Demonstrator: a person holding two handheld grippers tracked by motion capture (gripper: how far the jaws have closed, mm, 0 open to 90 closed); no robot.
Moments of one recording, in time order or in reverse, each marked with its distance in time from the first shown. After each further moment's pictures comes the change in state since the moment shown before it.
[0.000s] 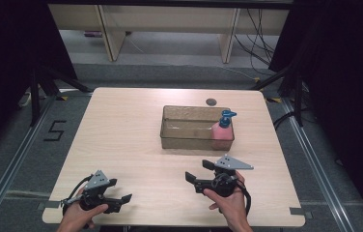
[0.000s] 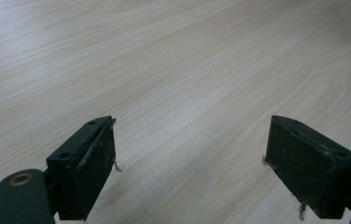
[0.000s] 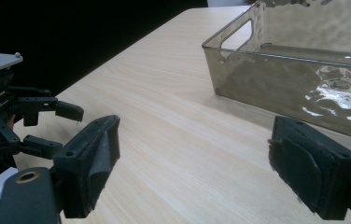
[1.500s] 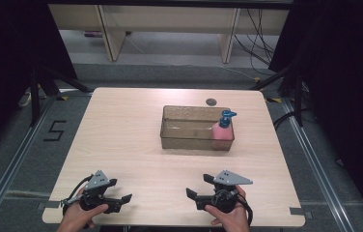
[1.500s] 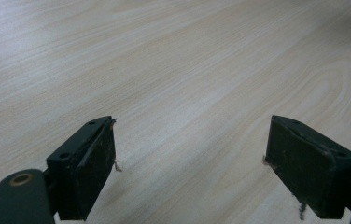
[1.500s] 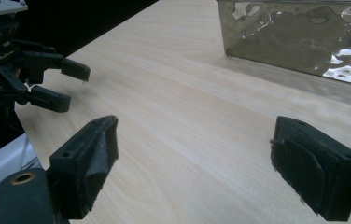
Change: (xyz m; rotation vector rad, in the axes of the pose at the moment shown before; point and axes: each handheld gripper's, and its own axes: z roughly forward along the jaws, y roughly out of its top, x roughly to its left) left arm 0.001 0.000 0.000 0.013 0.003 0.016; right arm 0.011 -0.034 -0.011 0.068 0.005 -0.008
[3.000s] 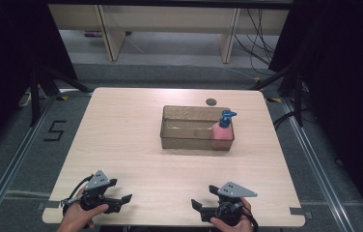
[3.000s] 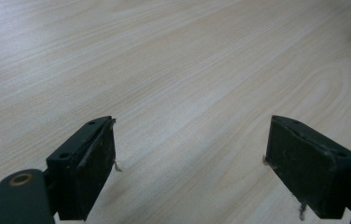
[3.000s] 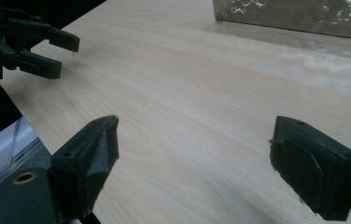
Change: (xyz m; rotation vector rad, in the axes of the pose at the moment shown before) left arm -0.001 0.000 0.001 -0.005 0.000 -0.009; right arm 0.003 -0.028 -0.015 0.043 -0.050 0.008
